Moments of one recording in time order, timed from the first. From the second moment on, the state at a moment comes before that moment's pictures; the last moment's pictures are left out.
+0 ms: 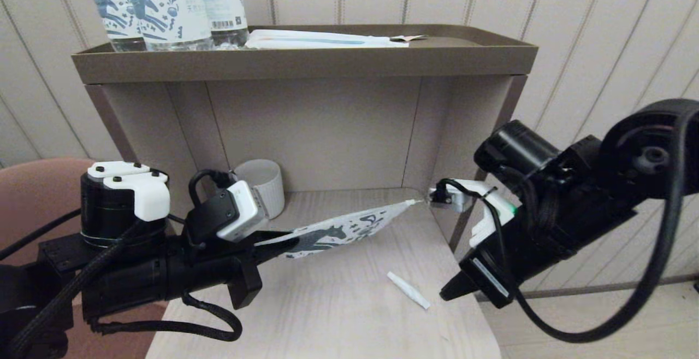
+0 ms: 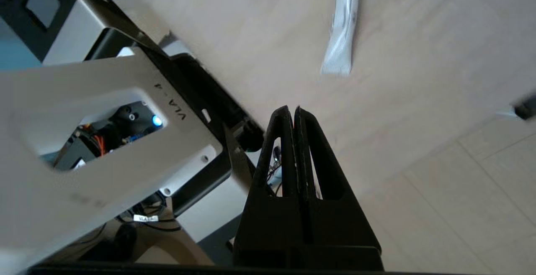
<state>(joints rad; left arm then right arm) -0.57 1.54 -0.59 -0.62 -0.34 0.48 0.51 1.71 -1.34 0.75 0.40 -0.15</state>
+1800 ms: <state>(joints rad) -0.44 1.47 -0.75 -0.32 -0.90 0.13 0.38 1.41 -1.20 0.45 0.53 -0.19</state>
